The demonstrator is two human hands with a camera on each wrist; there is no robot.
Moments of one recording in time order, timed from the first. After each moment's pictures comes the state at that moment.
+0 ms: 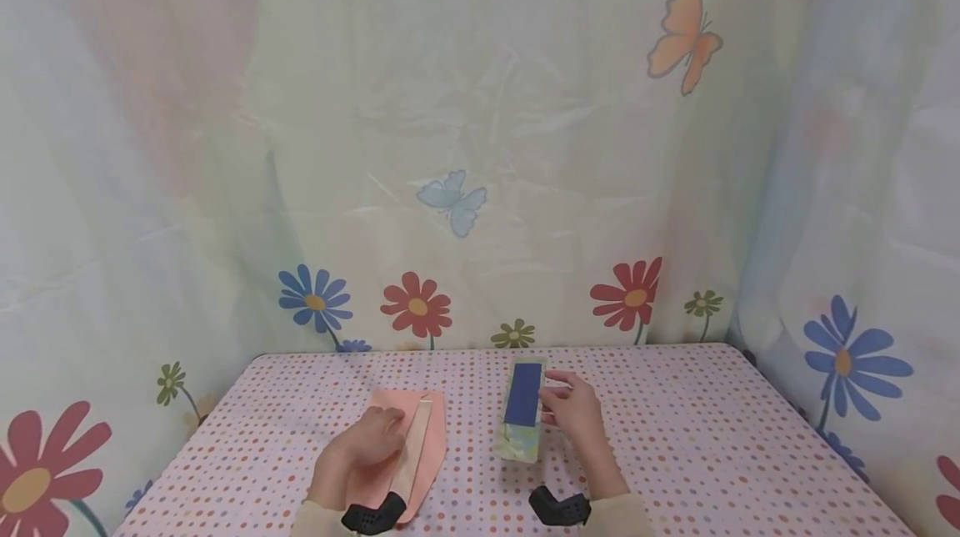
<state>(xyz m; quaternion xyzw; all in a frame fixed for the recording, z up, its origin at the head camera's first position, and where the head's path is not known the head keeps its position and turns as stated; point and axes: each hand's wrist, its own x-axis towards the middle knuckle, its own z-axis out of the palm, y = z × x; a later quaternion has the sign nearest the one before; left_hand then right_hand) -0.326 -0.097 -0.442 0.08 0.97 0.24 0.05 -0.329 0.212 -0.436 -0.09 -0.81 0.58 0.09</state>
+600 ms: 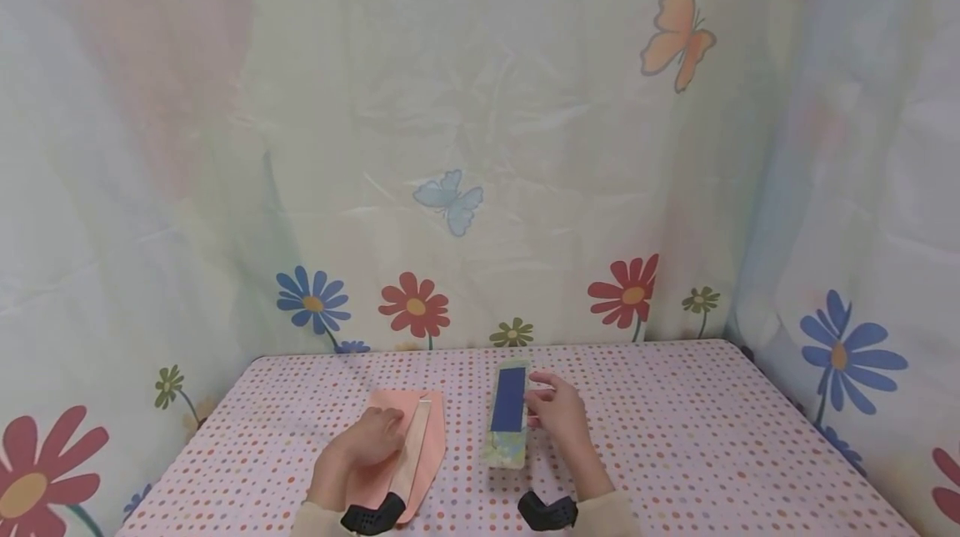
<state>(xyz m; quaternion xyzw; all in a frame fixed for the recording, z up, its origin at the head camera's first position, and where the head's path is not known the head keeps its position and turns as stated) -0.326 -0.097 -0.441 0.08 0.97 0.24 0.06 -0.327 0.194 -0.439 -0.08 -0.81 0.58 0.08</state>
